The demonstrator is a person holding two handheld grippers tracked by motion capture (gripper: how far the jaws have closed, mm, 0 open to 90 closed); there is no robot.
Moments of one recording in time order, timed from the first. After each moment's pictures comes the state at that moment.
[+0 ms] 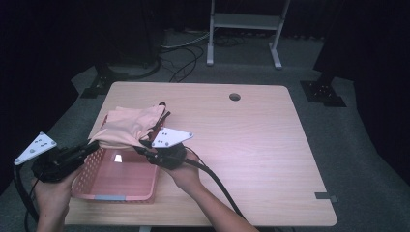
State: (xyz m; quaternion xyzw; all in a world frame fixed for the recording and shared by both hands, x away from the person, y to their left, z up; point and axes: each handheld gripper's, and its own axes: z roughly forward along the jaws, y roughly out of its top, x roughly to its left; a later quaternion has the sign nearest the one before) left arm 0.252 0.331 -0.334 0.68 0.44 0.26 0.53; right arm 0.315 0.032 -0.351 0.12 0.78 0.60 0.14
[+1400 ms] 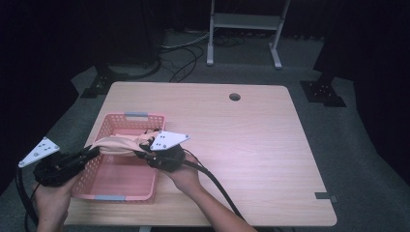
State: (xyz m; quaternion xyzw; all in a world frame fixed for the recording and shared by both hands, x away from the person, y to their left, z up) left arm 0.251 0.334 -0.349 0.70 0.45 0.24 0.50; right arm 0.318 0.036 -0.367 0.12 0.80 0.58 0.12
